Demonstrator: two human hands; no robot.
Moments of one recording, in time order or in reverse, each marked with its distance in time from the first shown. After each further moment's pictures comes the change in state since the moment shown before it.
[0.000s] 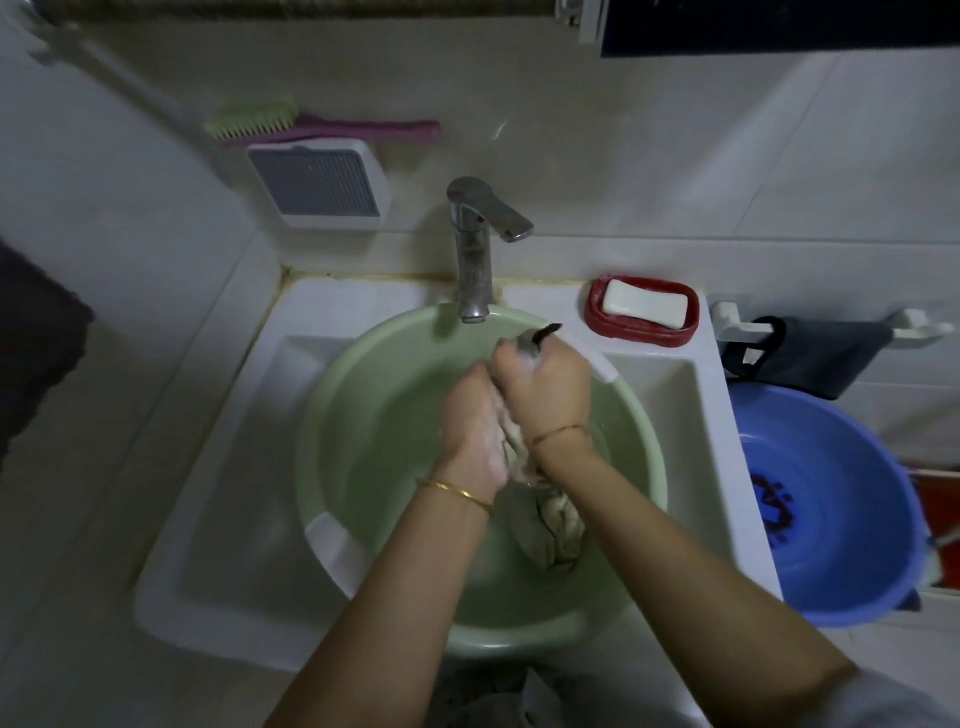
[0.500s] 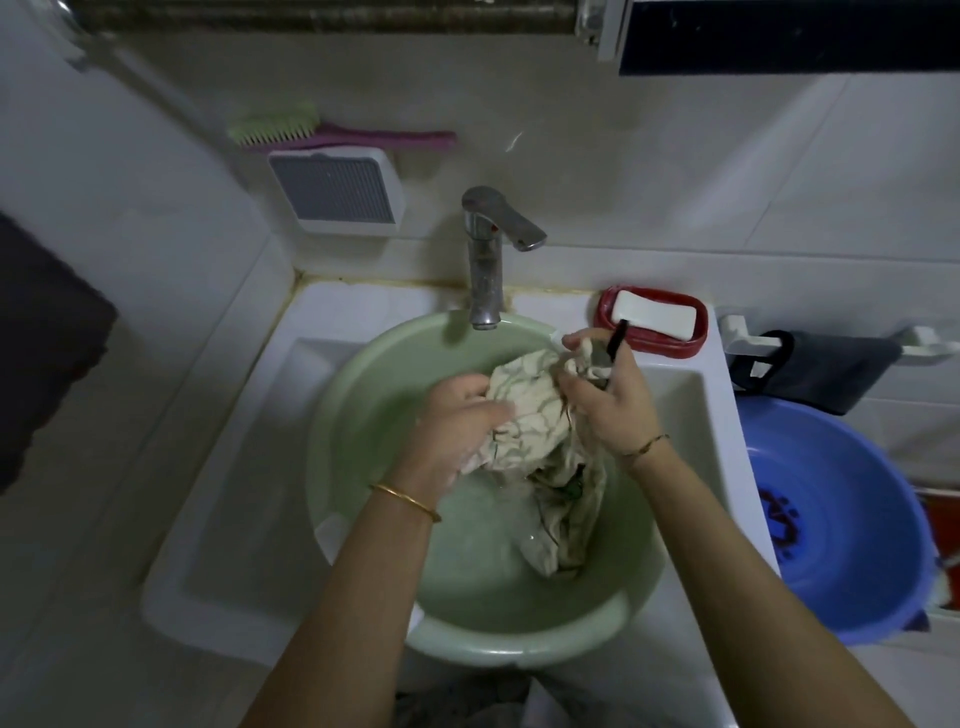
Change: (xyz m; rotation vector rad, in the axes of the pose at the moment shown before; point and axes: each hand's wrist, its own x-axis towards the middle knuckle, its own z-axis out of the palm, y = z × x) left_hand -0.004 0.015 -0.036 0.582 -0.074 0.289; right_hand 0.017 0.051 -0.044 0.248 -0.220 -0.002
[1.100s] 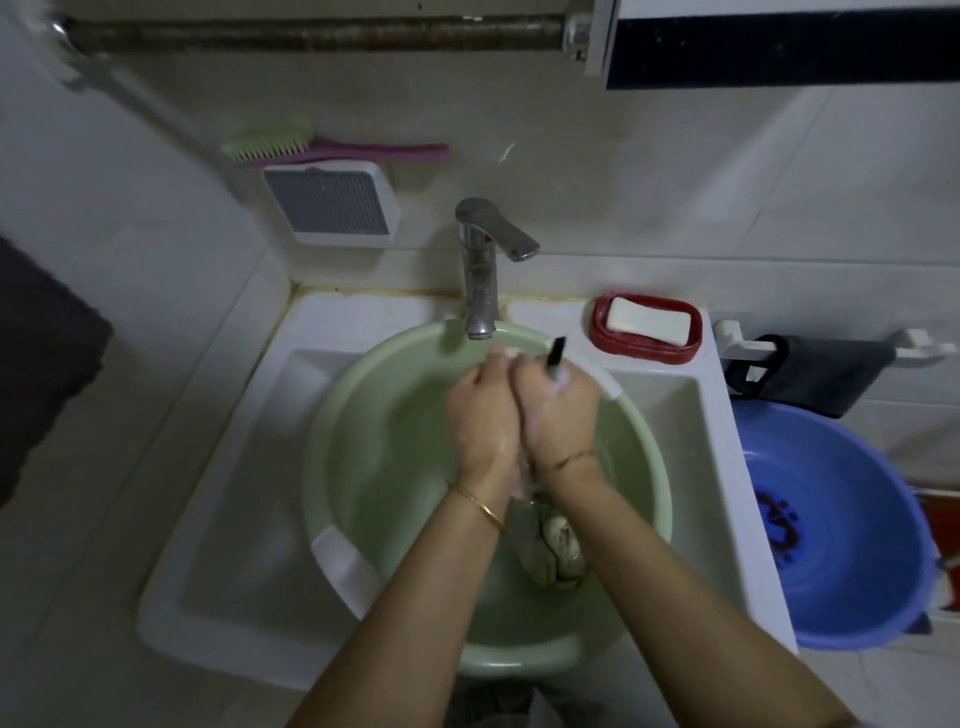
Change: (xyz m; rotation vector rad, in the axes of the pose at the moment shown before) left_hand 0.013 0.007 0.048 -0.393 0.416 -0.002; right_hand -0.015 -0.039 0.058 0.036 0.232 0.060
